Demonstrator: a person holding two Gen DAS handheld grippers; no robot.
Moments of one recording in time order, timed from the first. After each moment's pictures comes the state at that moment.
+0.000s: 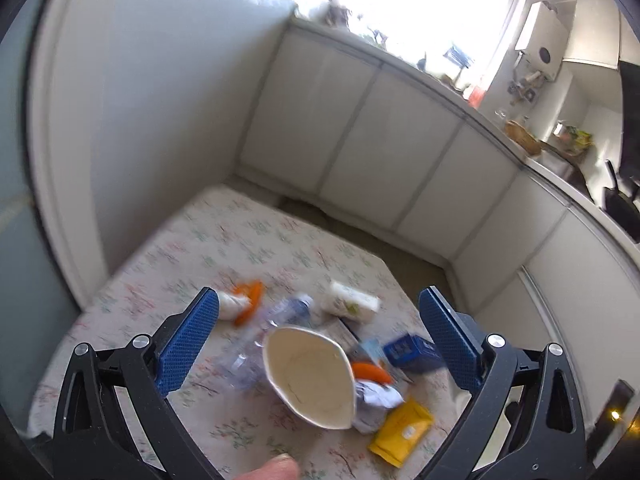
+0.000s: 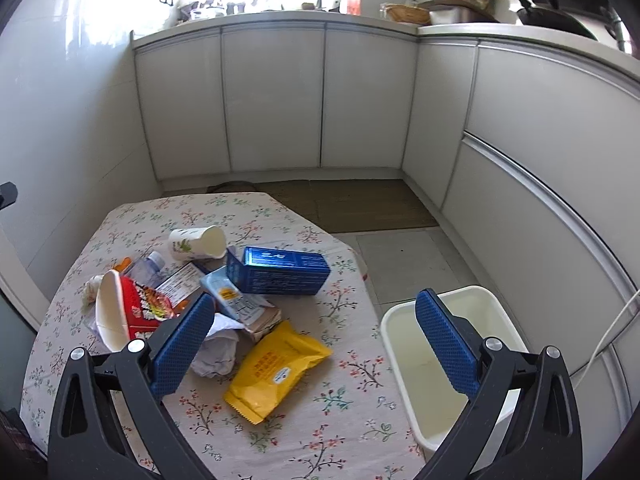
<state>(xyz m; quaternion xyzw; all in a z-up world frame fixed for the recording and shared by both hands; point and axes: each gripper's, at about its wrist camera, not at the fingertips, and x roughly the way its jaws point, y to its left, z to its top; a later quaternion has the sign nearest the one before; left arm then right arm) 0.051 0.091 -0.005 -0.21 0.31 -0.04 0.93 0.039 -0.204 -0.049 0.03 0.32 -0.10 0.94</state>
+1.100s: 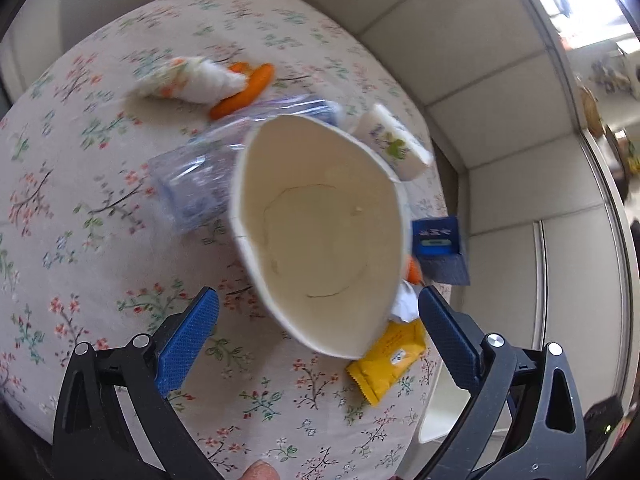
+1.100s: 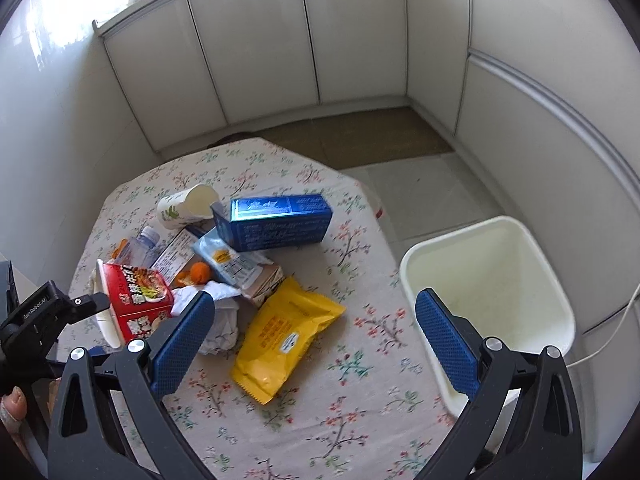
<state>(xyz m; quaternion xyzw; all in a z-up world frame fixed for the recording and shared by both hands) 0.091 0.056 -0.124 -0.33 0.53 -0.05 0.78 0.068 -0.228 -0.088 0.12 0.43 -0.08 0.89</state>
